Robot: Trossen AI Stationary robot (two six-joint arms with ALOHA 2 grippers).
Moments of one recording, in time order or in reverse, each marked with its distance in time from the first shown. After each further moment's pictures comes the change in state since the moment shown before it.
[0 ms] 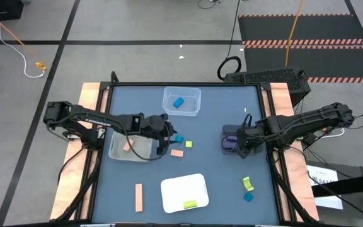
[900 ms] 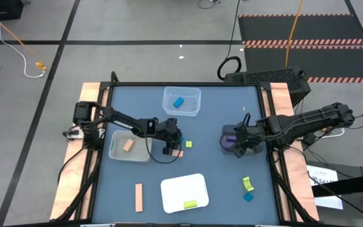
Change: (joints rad) left arm 0.067 0.363 0.001 0.203 0.004 0.244; right arm 0.000 -0.013 0.000 0.156 -0.003 0.043
